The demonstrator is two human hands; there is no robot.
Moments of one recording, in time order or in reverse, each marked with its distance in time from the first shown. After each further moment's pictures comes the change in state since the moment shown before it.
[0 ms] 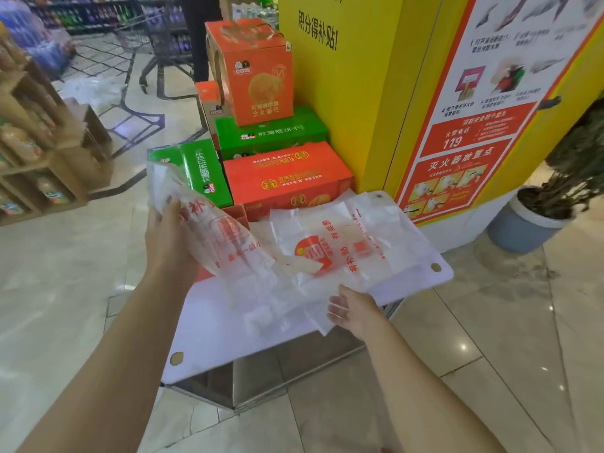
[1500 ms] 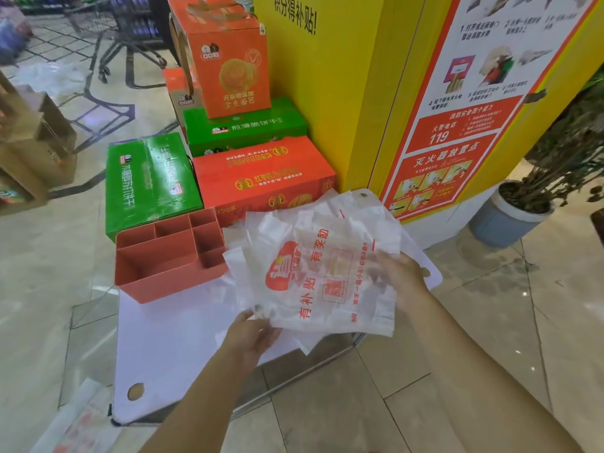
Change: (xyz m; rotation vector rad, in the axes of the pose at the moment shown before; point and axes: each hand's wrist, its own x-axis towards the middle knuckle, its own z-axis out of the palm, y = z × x) left_hand -0.033 -0.228 0.013 0.067 -0.281 -0.800; right_hand 0.038 -0.104 -0.072 -0.217 0.123 -0.383
